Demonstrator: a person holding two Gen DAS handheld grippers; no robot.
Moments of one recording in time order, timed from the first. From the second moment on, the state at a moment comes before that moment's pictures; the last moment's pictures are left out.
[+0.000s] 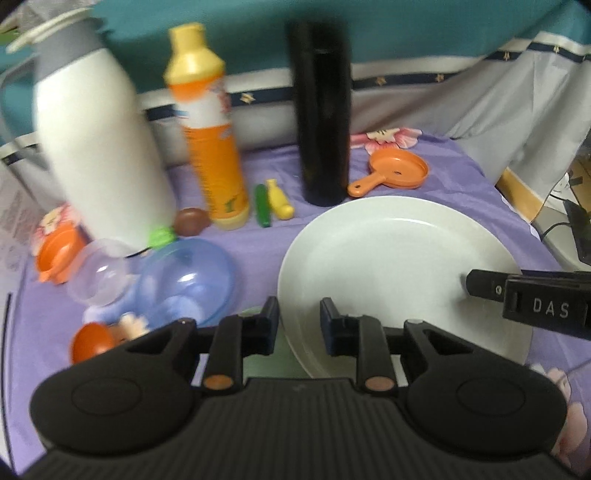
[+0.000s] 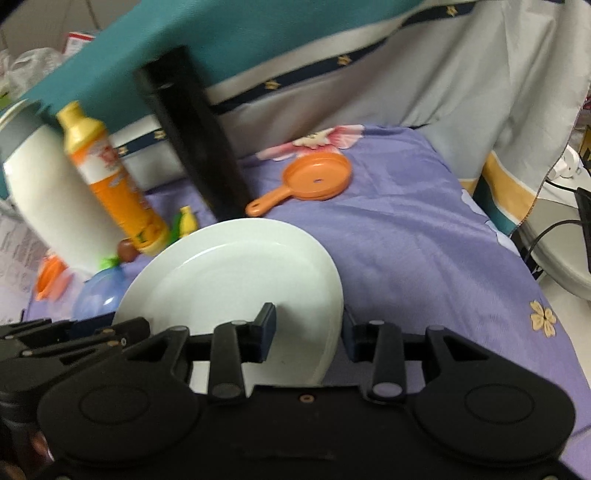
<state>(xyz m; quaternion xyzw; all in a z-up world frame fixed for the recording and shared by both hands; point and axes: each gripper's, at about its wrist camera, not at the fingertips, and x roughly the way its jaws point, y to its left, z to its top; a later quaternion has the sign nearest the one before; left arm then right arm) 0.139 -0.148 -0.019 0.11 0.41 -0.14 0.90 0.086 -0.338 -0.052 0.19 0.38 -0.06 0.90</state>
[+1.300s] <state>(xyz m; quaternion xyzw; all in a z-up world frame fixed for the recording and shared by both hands) -0.033 0.187 -0.066 0.03 0.44 0.01 0.90 -0.040 0.026 -0.029 -0.01 0.47 0.15 0.87</state>
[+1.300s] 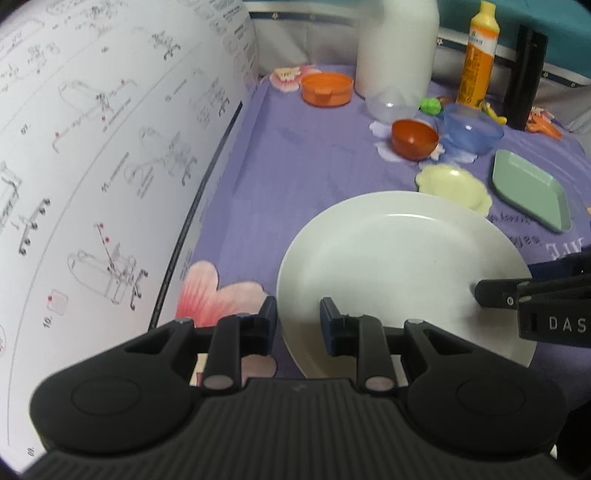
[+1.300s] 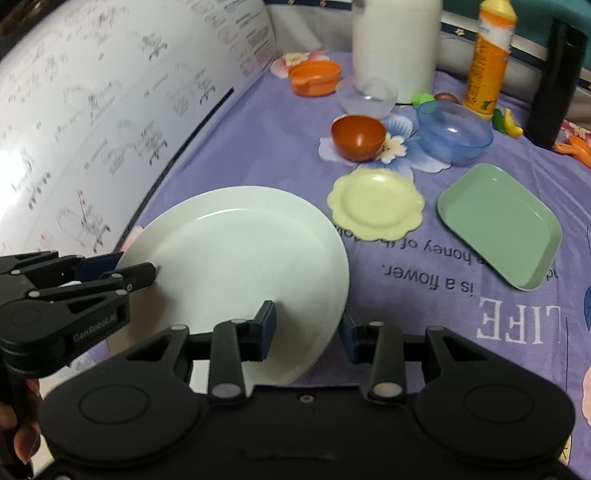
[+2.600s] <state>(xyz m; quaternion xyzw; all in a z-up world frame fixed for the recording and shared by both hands) 0.001 0.104 -0.054 0.06 0.40 -0.03 0.91 -0.019 -0.082 -0.052 0.07 0.49 0.10 0.86</state>
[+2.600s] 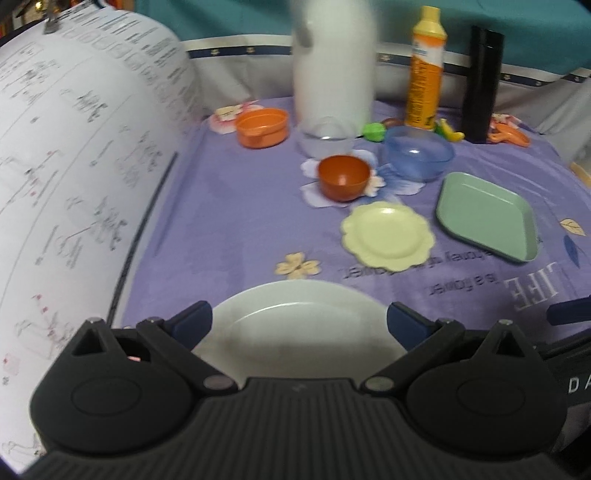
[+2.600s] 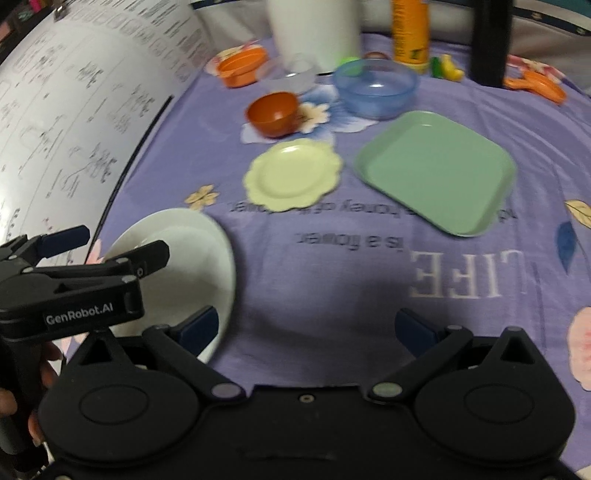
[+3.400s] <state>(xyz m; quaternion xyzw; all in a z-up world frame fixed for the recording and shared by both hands) 0.053 0.018 -0.056 0.09 0.40 -0.10 0.91 0.038 -0.229 -0.073 0.18 0.45 -0.06 0.88</state>
